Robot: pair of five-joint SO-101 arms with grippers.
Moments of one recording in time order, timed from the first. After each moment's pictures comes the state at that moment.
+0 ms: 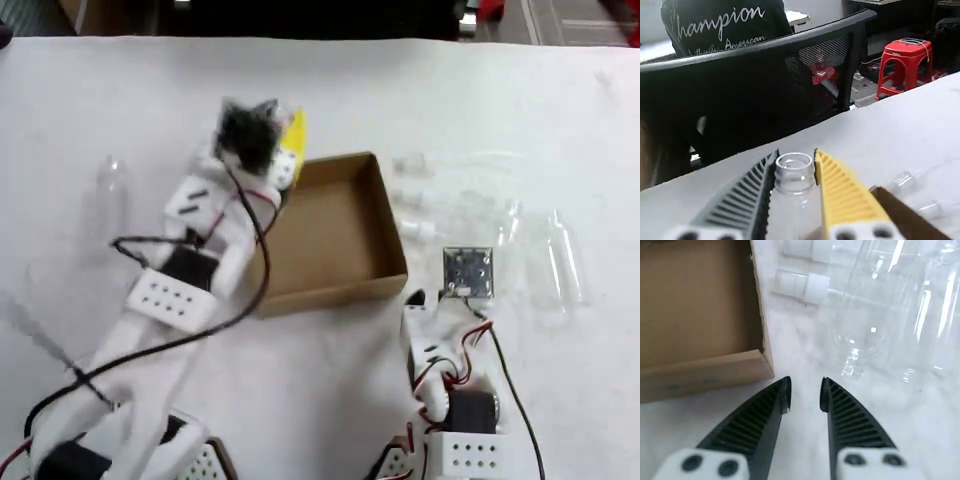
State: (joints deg) left arm 15.7 -29.8 52.0 -5.0 -9.8; right arm -1.7 -102.5 96.2 57.1 3.7
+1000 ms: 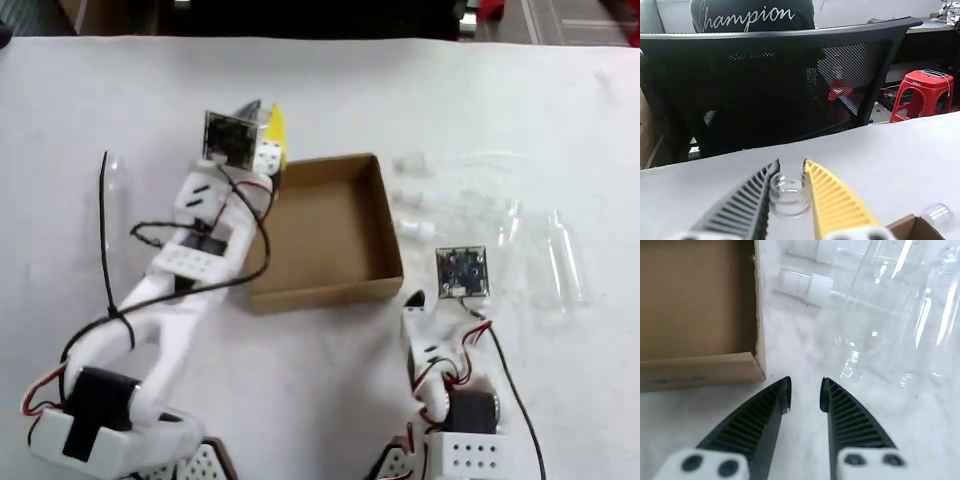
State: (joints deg) left arm 10.2 -8.0 48.6 -24.5 0.0; right arm -1.7 -102.5 96.2 57.1 6.5
